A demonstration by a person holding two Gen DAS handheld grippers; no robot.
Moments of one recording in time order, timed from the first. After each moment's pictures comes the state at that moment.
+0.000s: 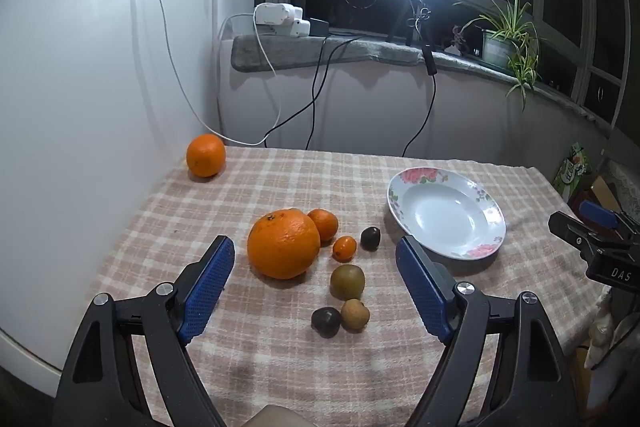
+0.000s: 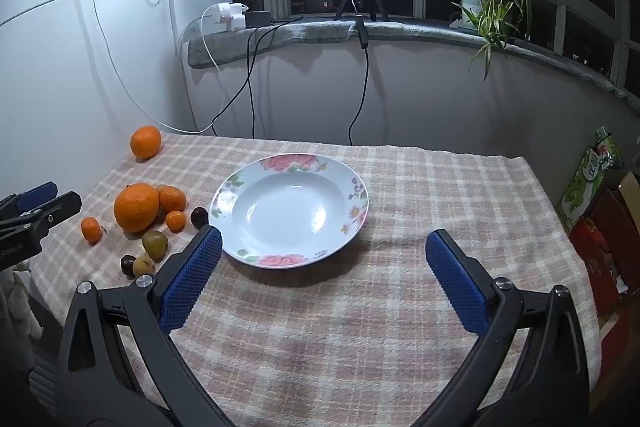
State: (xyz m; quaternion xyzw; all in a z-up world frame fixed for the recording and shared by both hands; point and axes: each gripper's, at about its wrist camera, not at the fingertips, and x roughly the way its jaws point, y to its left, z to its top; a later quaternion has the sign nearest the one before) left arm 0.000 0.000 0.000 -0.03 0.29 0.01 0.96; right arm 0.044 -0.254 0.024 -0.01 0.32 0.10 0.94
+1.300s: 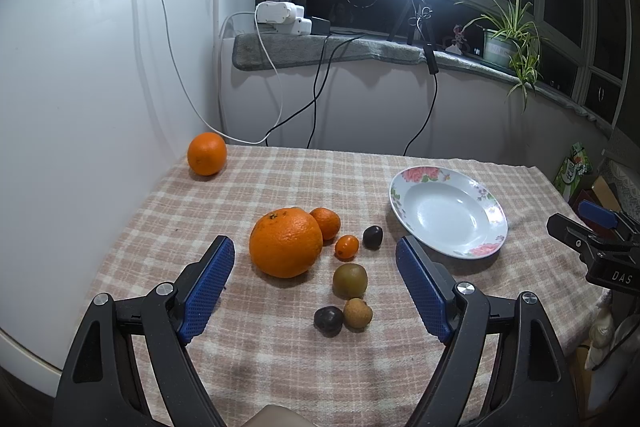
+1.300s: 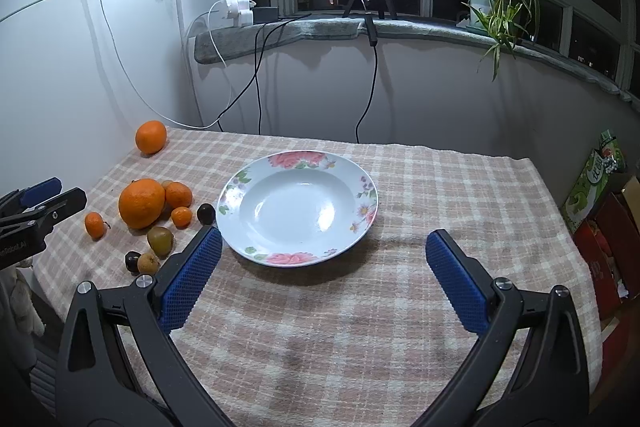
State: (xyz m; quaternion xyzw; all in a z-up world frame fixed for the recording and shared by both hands) left arm 0.002 0.000 -0.003 -0.03 0.29 0.01 0.96; right arm 0.044 -0.248 0.023 -0.01 0.32 0.11 0.94
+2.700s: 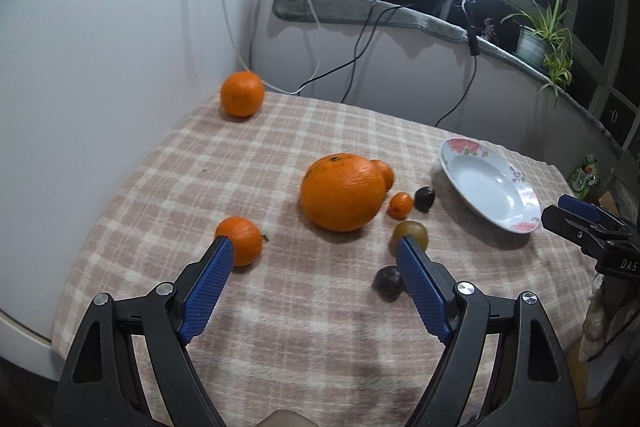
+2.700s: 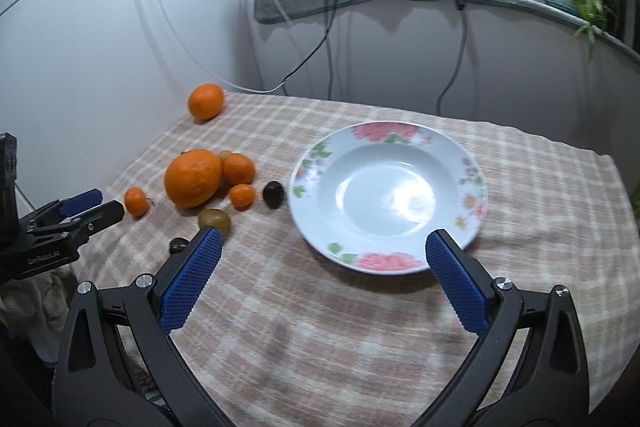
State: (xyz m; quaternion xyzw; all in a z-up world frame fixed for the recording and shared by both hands) left arm -0.001 0.057 -0.046 -0.11 0.34 0.02 0.93; right arm 0.077 -0.191 -0.006 -0.01 0.38 0.23 0.90
